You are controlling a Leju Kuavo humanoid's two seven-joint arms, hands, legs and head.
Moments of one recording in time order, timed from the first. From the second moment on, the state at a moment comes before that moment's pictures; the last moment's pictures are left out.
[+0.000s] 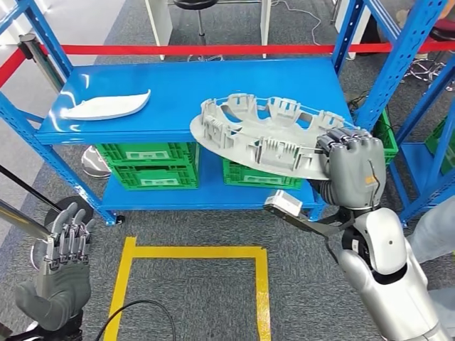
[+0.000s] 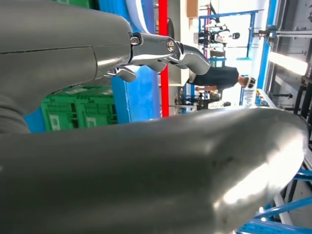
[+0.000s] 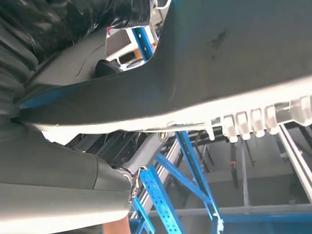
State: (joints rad) left arm 0.31 0.03 -0.13 -1.94 0.16 -0.17 -0.44; right arm -0.28 -0.20 0.35 -1.91 1.24 -0.39 0.17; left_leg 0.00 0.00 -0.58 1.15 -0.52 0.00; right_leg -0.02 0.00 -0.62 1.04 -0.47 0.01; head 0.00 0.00
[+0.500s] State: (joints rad) left arm 0.31 0.04 -0.15 -1.94 0.16 -0.15 -0.44; right arm -0.25 -0.21 0.34 -1.92 1.22 -0.39 0.16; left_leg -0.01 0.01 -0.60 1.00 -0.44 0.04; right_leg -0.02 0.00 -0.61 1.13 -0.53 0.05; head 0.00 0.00
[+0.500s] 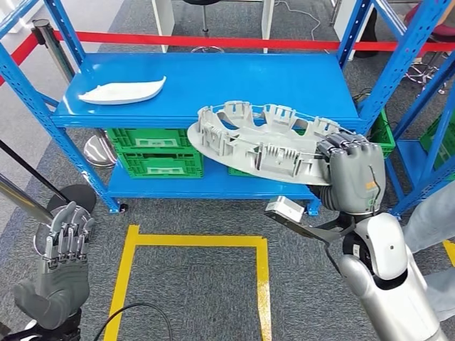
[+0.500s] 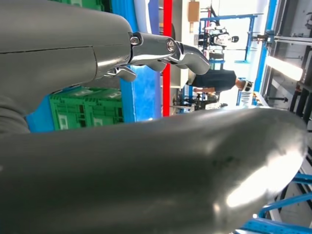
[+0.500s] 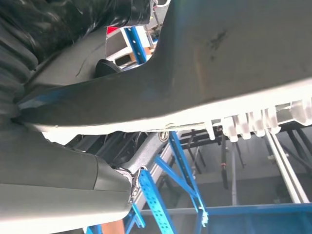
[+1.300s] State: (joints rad) left arm 0.31 0.04 -0.15 -1.94 0.16 -0.15 -0.45; right arm -0.25 -0.21 0.34 -1.93 1.23 -0.39 0.16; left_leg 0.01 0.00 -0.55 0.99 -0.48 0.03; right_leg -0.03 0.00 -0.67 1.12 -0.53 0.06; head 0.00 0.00
